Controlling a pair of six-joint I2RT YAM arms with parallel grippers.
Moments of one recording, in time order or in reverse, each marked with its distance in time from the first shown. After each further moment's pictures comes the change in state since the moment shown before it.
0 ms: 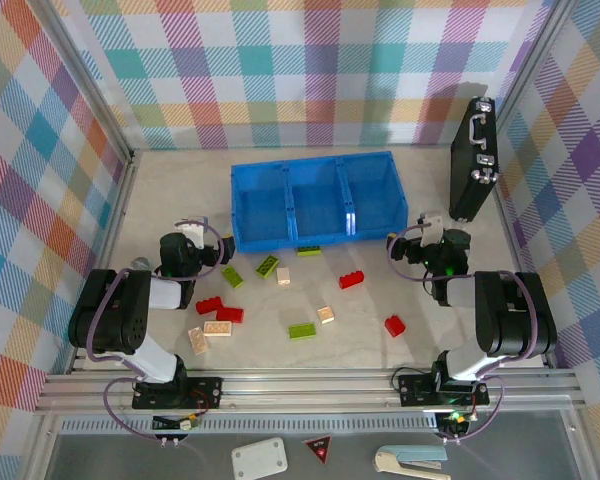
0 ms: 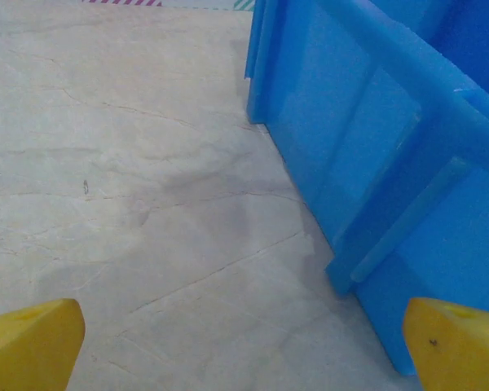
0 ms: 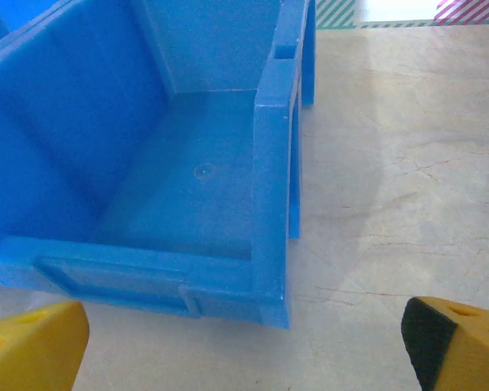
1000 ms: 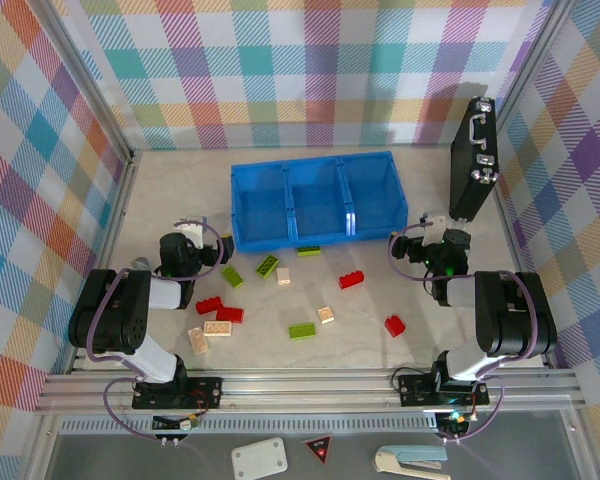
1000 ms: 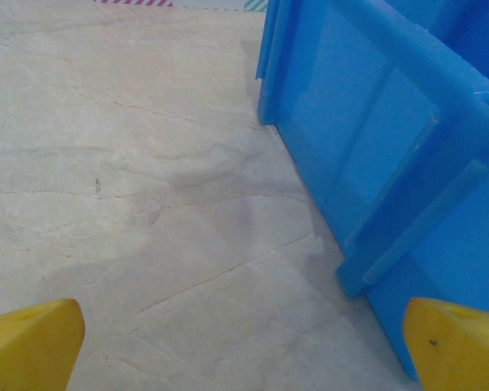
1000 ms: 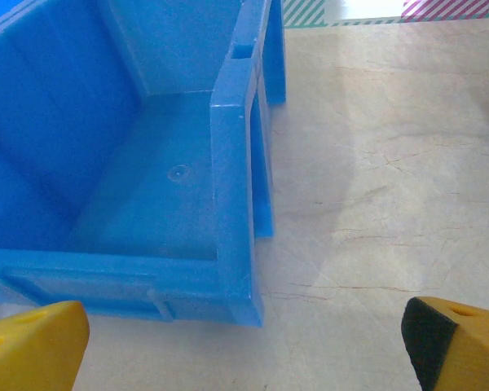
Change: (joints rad) left arm 0.002 0.000 0.000 0.000 -0.022 -0.004; right arm 0.000 0.000 0.000 -0.002 0.061 0.019
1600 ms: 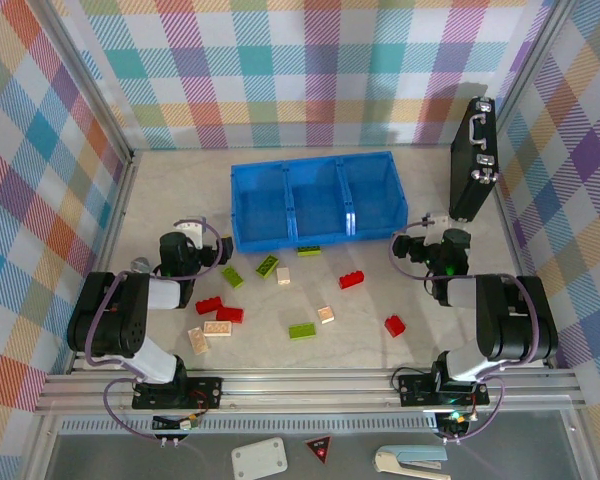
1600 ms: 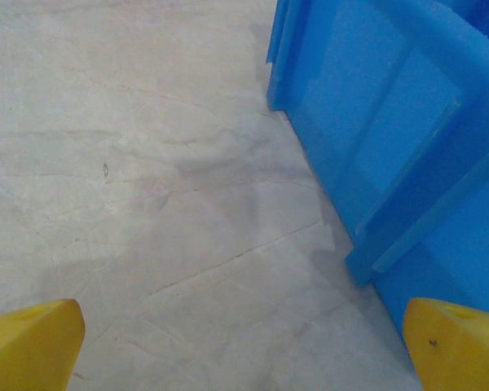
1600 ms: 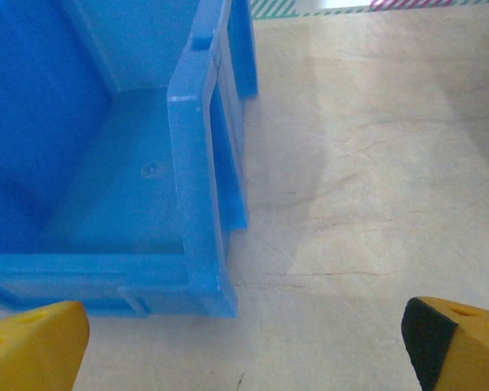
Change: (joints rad) left arm 0.001 -0.032 0.020 -0.099 -0.020 -0.001; right arm 0.004 -0.039 0.008 -0.068 0.064 0.011
